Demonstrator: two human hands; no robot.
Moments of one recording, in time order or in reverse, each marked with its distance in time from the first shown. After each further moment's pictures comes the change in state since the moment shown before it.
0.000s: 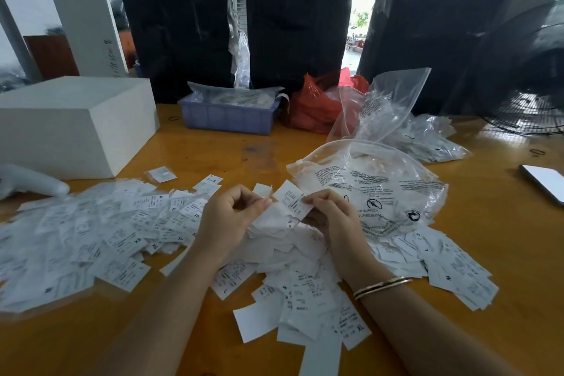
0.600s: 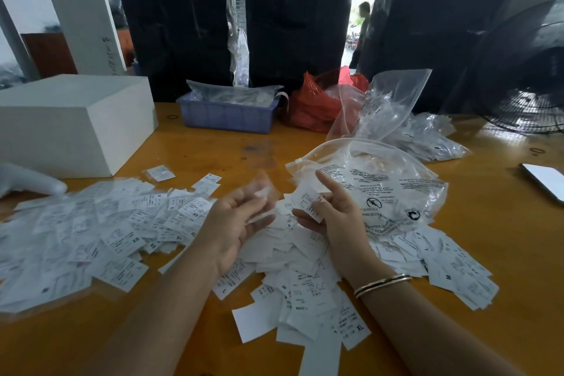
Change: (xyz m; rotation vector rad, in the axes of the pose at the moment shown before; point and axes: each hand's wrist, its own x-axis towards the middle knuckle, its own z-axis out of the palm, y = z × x) left_hand -0.002 0.012 0.006 -0.810 -0.104 -0.469; right_hand 0.004 0.003 -0.003 0.117 0.023 -0.007
